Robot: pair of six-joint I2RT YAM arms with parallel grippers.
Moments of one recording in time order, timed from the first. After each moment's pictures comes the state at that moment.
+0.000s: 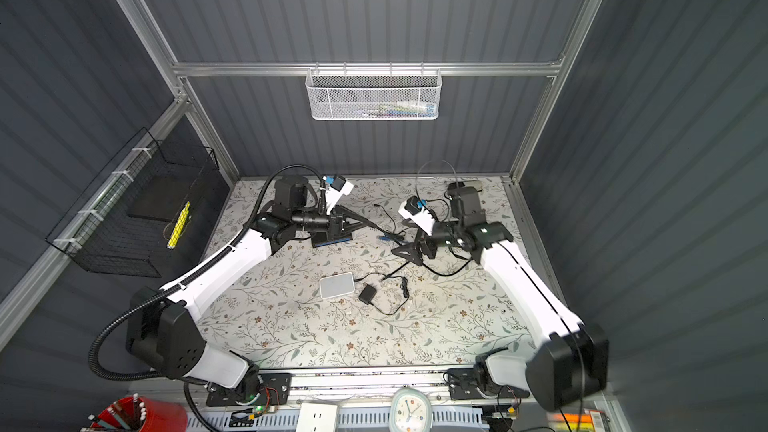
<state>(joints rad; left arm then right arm) -0.47 1.48 1.22 -0.12 0.89 -0.33 0.30 1.14 1.02 -0.40 -0.80 -0.48</state>
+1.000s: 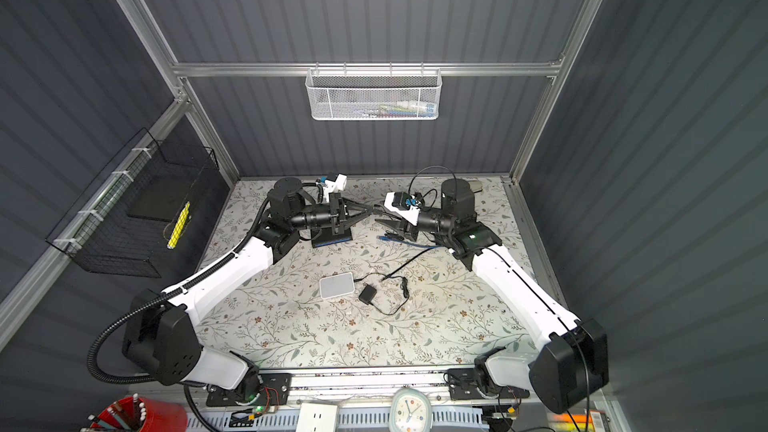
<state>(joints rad) -0.52 1.48 1.17 0.20 0.91 -1.25 0.41 1.30 1.12 -0.06 -0.81 -0.58</state>
